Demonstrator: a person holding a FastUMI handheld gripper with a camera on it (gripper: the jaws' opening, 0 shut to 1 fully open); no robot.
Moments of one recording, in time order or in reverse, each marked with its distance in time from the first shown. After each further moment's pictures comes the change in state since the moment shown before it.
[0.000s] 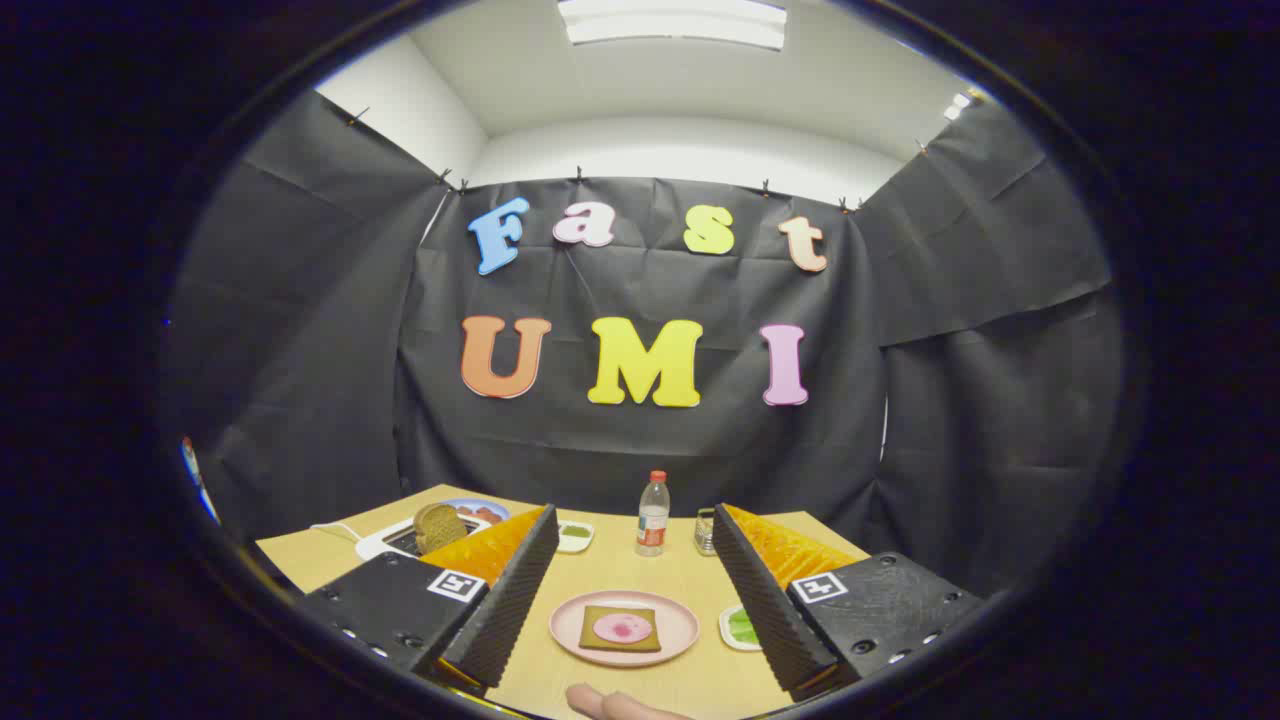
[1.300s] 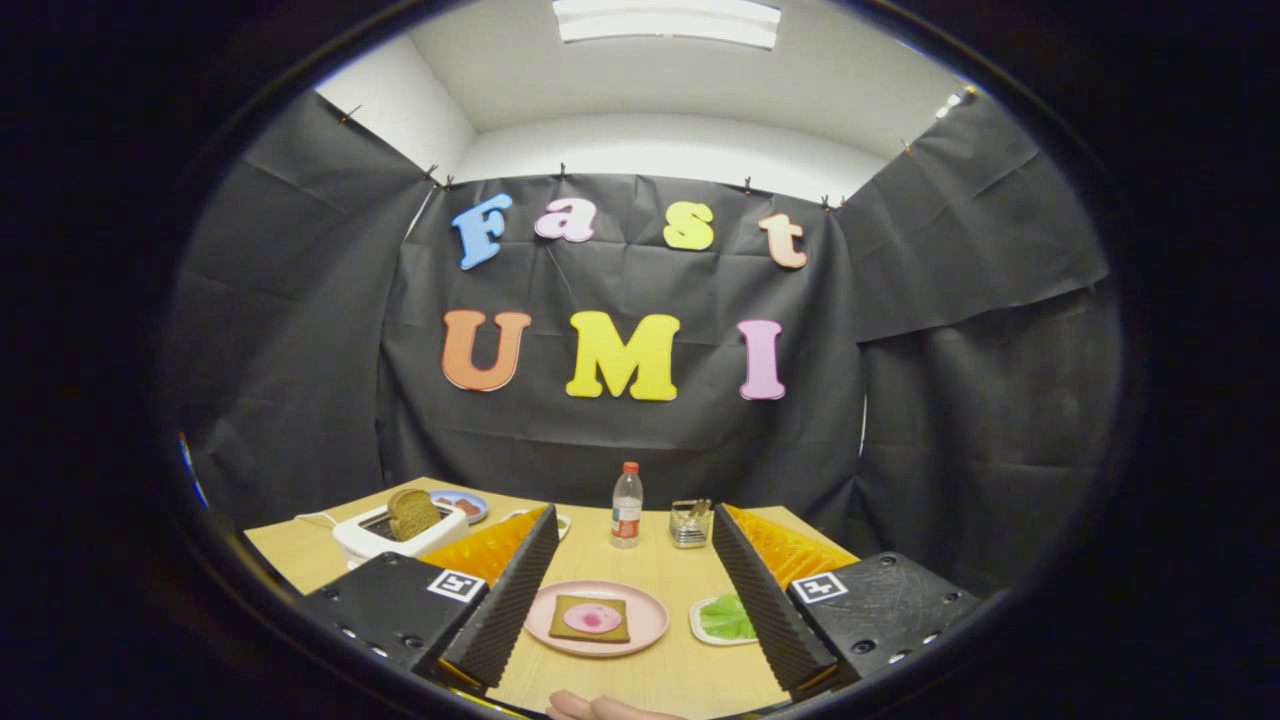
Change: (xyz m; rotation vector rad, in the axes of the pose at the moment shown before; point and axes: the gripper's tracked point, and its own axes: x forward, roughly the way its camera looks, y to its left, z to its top) arm -0.008 -0.039 -0.011 0.002 0.012 -0.044
